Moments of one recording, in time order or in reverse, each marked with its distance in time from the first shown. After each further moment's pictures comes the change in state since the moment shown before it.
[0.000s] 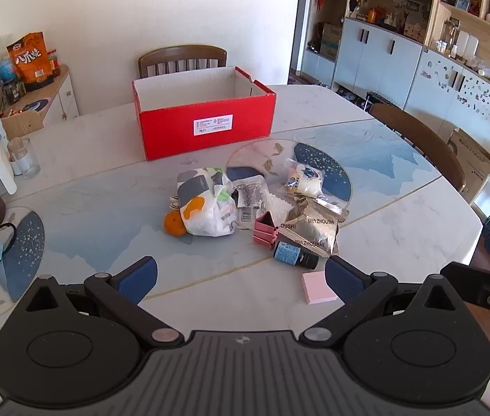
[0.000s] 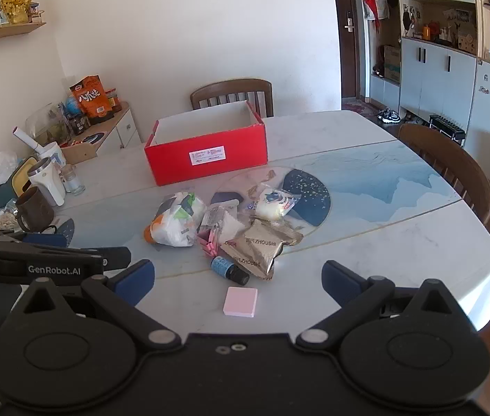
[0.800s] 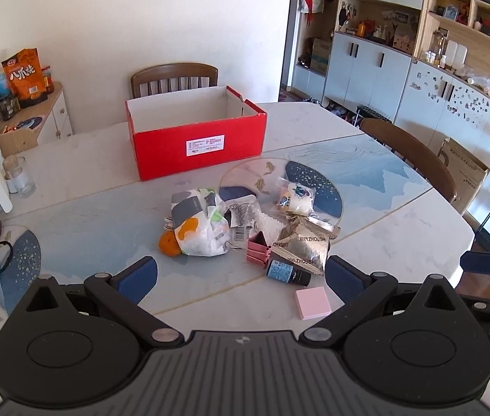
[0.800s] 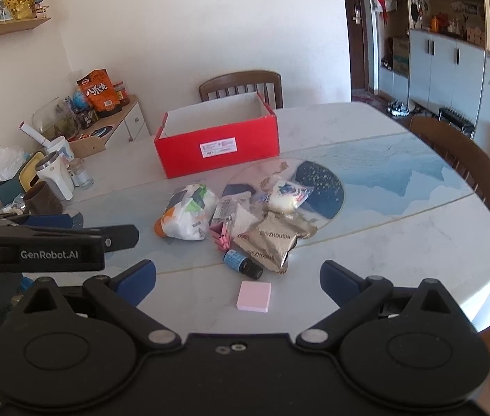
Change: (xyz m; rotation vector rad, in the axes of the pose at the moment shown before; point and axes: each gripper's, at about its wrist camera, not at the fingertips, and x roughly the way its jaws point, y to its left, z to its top) left arm -0.005 -0.002 0.004 0.028 -0.058 -0.058; right arm 0.009 0.005 0.001 0.044 0.022 -0.005
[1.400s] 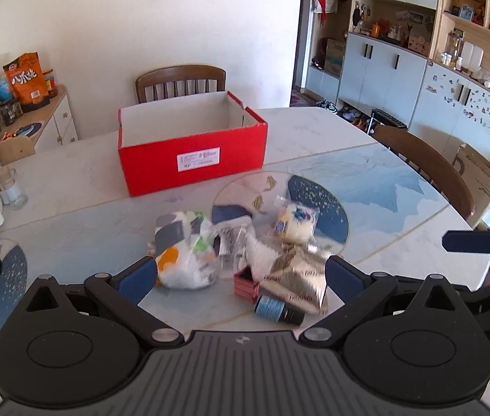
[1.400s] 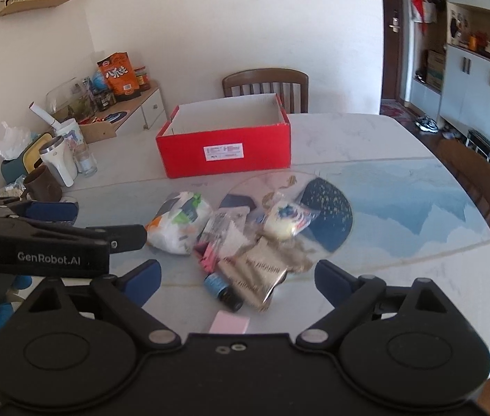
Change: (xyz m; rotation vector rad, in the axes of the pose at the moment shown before) left arm 0.048 -0.041 0.037 0.038 -0.010 -0.011; right arm 0.046 -0.039 0.046 -0.104 0.013 0.031
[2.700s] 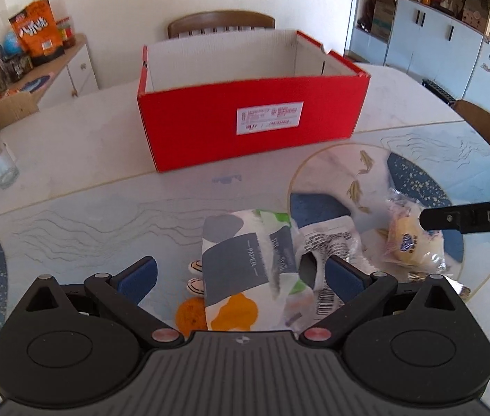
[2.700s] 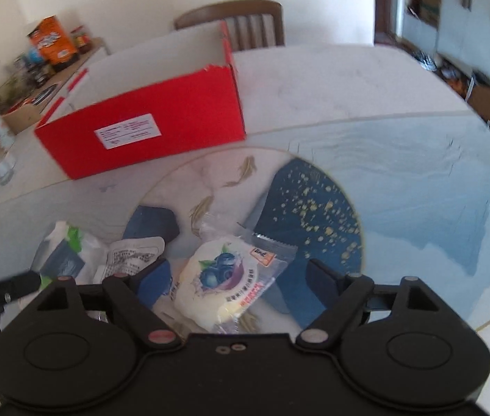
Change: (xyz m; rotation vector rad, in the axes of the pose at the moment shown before) left arm 0.184 0.043 0.031 0.469 0.165 -0.410; right arm 0.218 -0.097 0.065 0.250 0.186 -0.133
